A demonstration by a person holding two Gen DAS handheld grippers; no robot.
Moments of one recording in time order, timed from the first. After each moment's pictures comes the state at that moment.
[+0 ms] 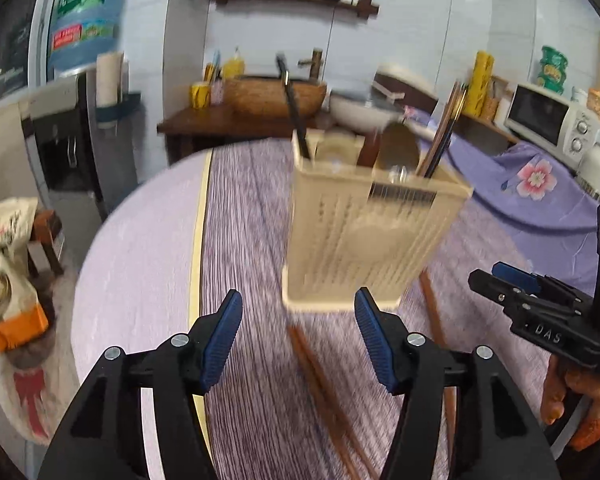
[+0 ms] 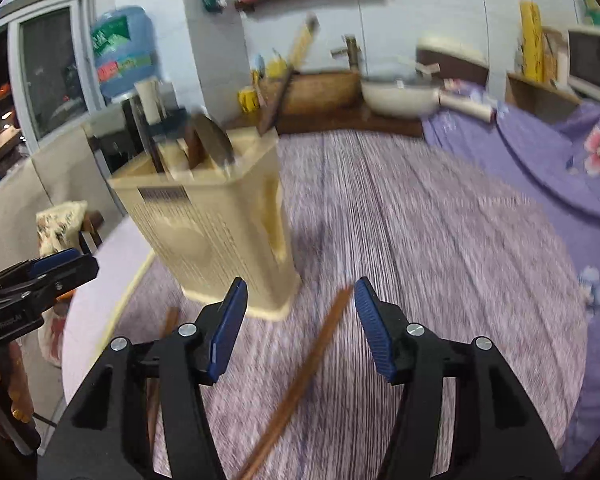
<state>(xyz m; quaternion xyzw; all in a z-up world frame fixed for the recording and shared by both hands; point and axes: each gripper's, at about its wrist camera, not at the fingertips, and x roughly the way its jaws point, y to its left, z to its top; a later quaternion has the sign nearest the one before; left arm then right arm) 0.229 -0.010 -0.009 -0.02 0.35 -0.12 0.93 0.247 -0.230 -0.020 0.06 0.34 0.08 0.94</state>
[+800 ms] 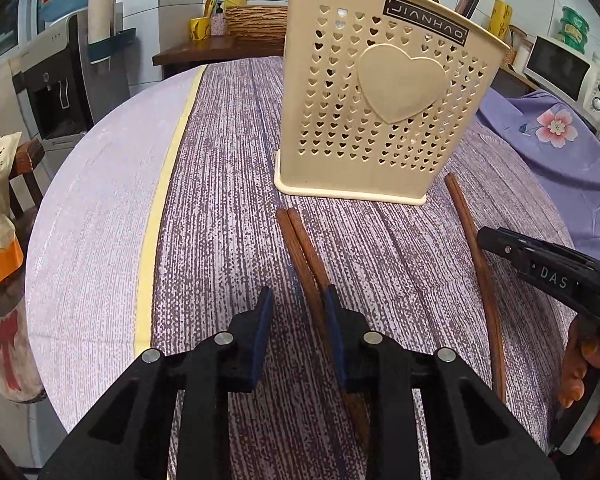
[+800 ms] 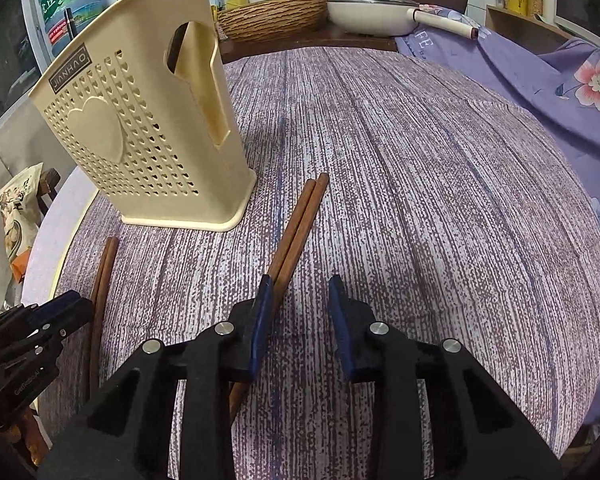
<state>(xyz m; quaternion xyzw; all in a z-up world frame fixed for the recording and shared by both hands) 0.225 -0.024 -0.081 -0.01 0.43 -0.11 0.90 0.264 -0.232 -0.088 0.07 0.43 0.03 0.90</state>
